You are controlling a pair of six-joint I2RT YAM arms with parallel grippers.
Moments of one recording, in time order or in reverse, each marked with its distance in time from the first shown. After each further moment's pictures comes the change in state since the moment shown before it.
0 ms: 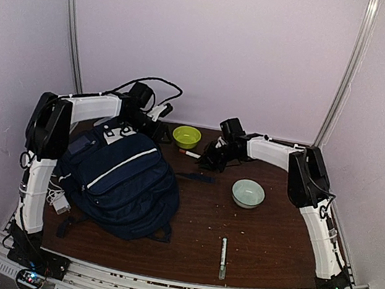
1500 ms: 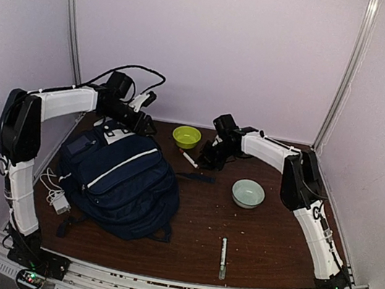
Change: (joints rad) left arm 0.066 -0.274 -0.242 0.035 0.001 0.062; right arm 0.032 0.080 0.211 -0.218 0.120 -0.019
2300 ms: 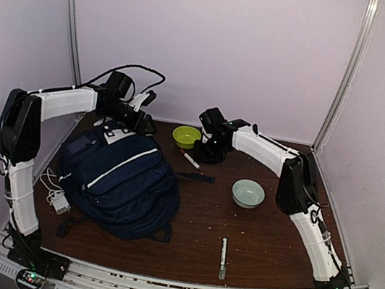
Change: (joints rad) left arm 0.003 -0.003 -0.008 0.031 0.002 -0.007; right arm 0.107 -0.029 0.102 -0.162 0.349 -0.446
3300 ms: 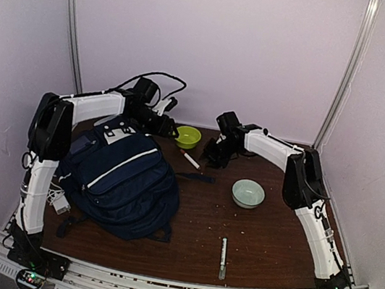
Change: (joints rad) left arm -0.103 0.286 0.318 -0.040 -0.006 -0.138; right arm -0.117 0.014 -0.089 0.126 -0.288 0.433
